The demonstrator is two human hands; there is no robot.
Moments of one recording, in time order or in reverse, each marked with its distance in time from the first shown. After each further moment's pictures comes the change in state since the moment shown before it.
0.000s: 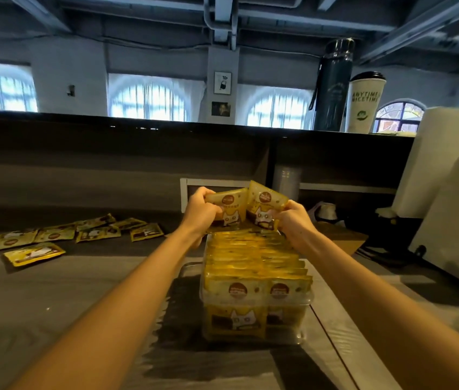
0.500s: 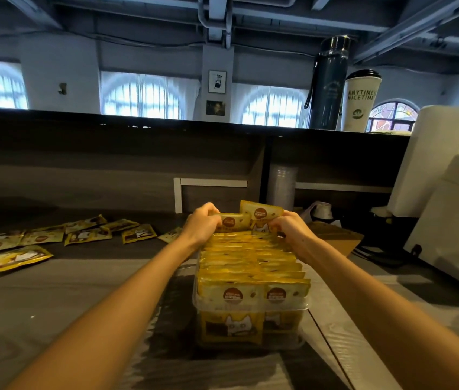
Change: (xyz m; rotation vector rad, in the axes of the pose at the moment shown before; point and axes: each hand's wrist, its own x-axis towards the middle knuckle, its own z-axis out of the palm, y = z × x) left_hand 0.009 -0.022 0.004 0.336 -0.159 0.008; right_hand 0.011 0.018 -0.010 -0.164 -0.089 0.033
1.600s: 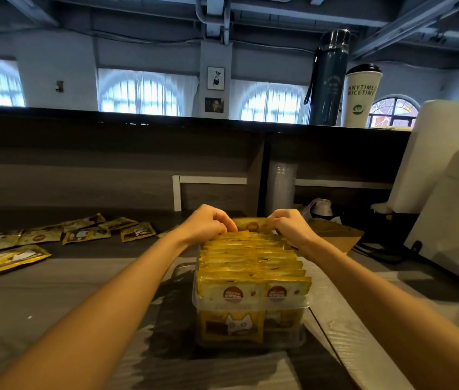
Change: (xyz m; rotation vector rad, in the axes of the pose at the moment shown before) left_hand -0.001 0.008 -0.004 0.109 -0.256 0.053; right_hand 0.004 0.003 -0.001 -0.195 -0.022 -0.150
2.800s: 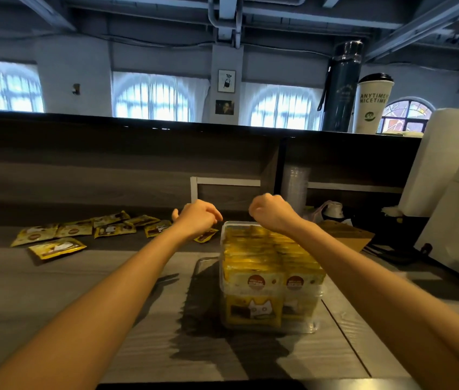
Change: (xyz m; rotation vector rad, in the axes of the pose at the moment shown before) left_hand -0.034 -0.006 -0.032 0.250 0.278 -0.141; right_hand -0.022 -0.072 0.041 -0.665 -0.026 -0.146
